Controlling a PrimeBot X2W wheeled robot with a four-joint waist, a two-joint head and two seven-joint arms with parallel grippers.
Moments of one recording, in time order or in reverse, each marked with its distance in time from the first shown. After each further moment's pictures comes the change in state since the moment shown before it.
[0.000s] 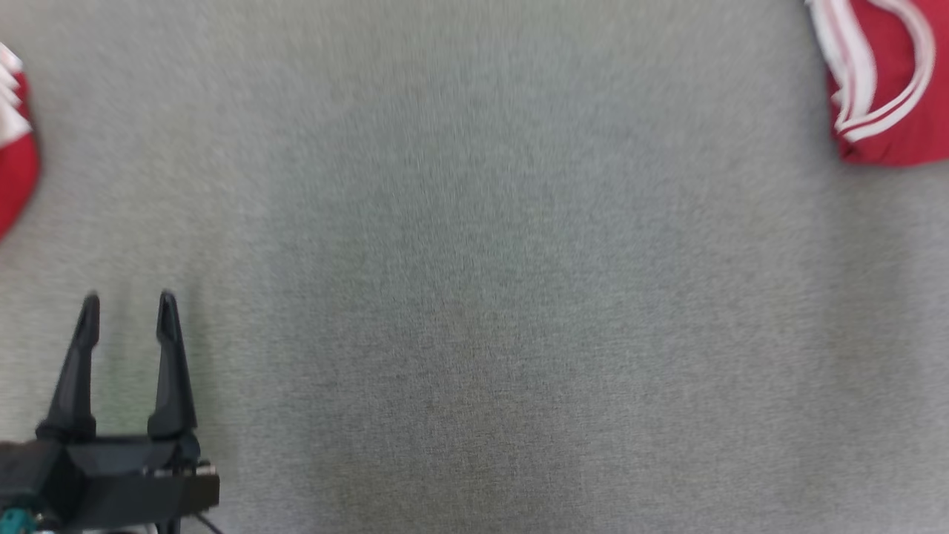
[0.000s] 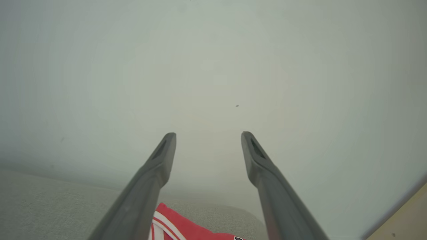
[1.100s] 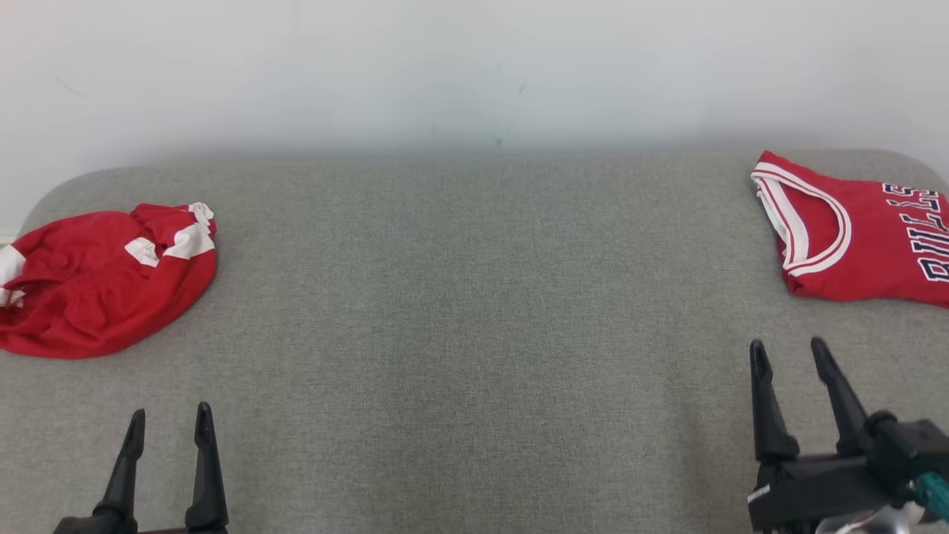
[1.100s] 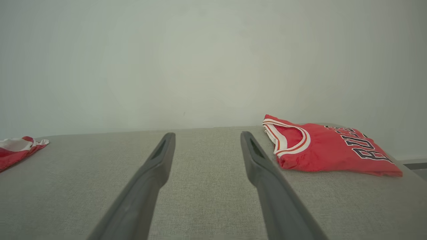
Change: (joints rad) left arm 0.163 -0.080 0.030 0.115 0.037 0.000 0.000; right arm 0.916 0.407 -0.040 -0.427 0.042 0.000 -0.052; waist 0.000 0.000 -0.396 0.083
